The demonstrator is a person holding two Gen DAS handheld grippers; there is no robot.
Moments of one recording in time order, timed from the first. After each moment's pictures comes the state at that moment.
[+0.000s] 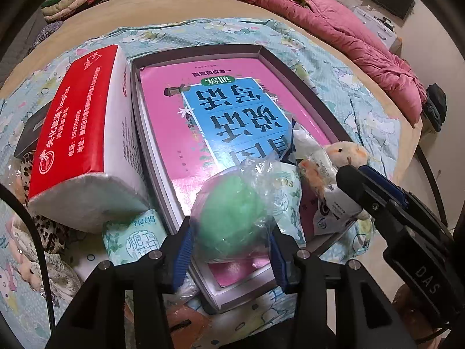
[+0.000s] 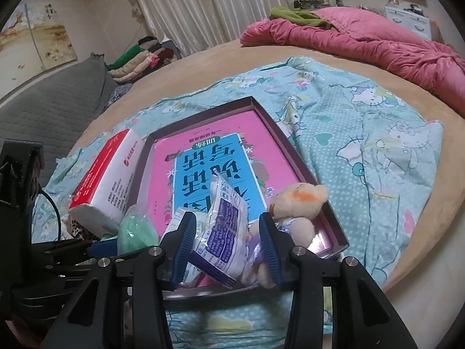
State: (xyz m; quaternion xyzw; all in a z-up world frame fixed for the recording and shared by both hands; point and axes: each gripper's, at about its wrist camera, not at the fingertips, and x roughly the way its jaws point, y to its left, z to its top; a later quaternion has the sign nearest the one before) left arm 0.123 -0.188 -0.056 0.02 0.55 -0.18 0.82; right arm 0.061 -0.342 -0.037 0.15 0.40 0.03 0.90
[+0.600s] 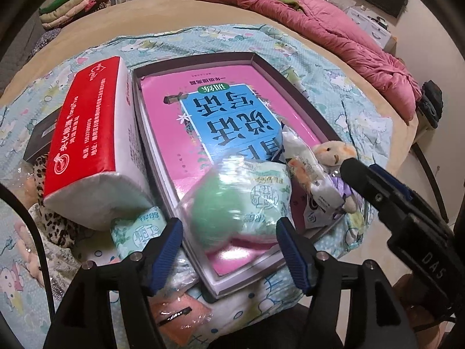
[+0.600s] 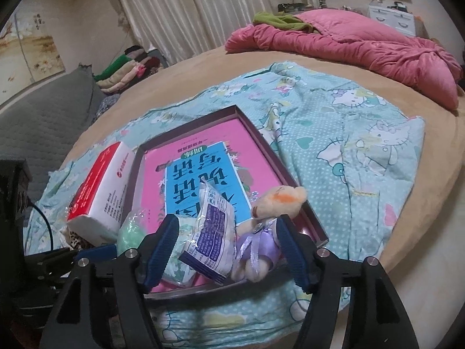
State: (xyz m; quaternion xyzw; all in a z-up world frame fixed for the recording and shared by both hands) left arm 0.112 -0.186 -0.041 0.03 0.54 -0.19 0.82; right arm 0.051 -0.351 -0.024 0.16 0.39 -0.01 0.91
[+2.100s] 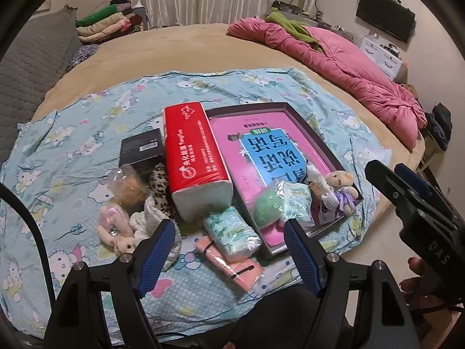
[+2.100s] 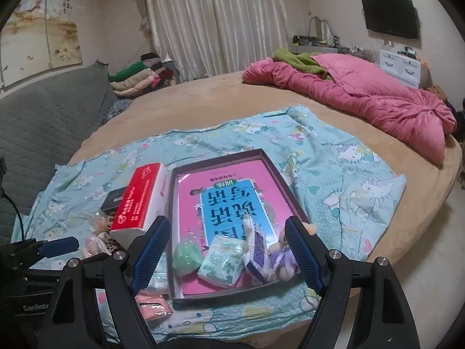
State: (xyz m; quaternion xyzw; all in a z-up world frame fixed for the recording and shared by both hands) left arm 0.065 -0.100 0.049 0.01 0.47 -0.13 0.87; right arm 0.019 -0.285 0.071 0.08 0.34 0.00 0.94
